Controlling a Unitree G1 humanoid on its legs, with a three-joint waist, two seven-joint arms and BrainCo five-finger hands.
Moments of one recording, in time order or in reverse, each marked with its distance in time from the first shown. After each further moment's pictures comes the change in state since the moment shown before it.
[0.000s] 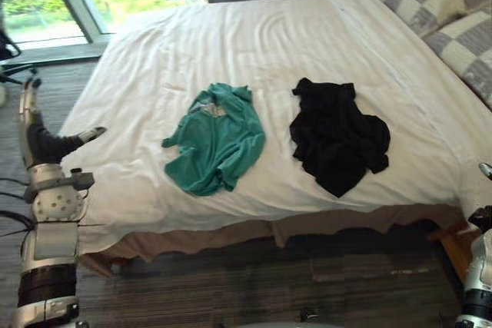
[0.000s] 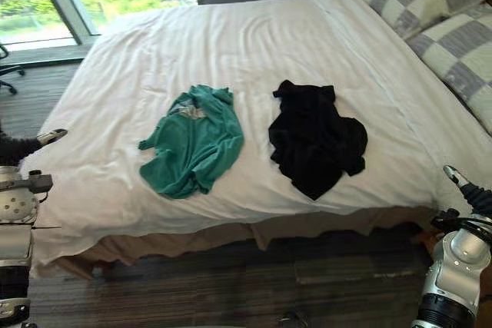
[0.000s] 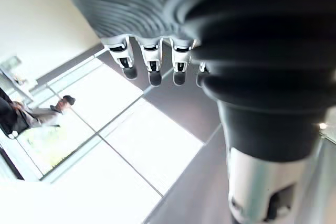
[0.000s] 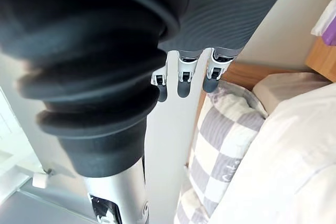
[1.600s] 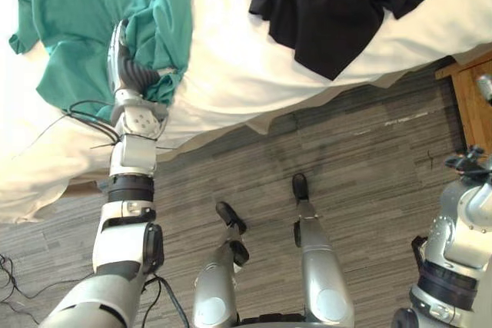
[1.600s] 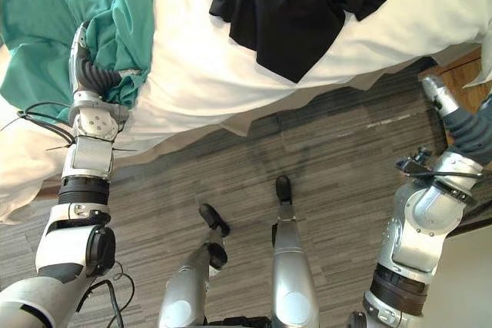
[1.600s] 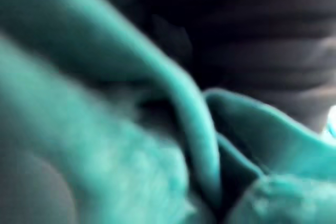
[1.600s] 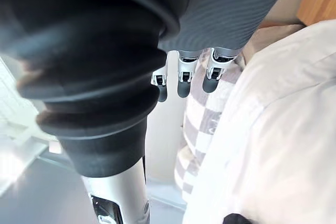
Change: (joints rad) left arm -0.618 -0.254 -0.054 0.382 0.263 0.123 -0.062; right arm -0.221 0.197 0.143 -0.668 -0.006 -0.062 -0.009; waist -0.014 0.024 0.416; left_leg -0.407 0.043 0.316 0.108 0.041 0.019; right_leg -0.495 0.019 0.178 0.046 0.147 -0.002
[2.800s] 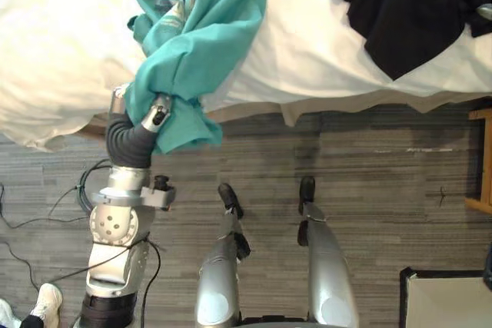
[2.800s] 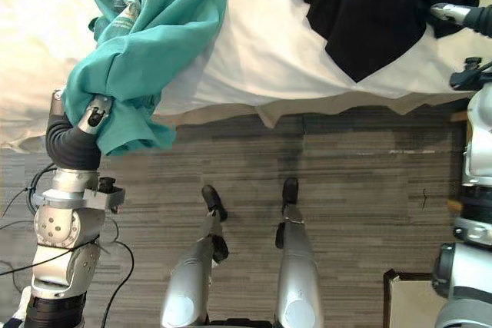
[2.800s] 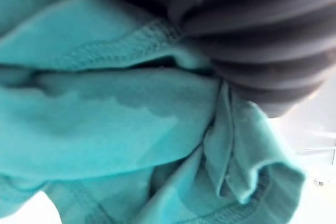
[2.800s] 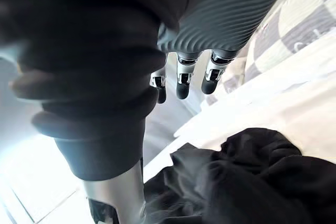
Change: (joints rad) left arm 0.790 -0.016 -0.211 -1.113 -0.915 -0.211 -0.280; right arm -0.429 -0.718 0.246 0.716 -0.189 0.092 0.112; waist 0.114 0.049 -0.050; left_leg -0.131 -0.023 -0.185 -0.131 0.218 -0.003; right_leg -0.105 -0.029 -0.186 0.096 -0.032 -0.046
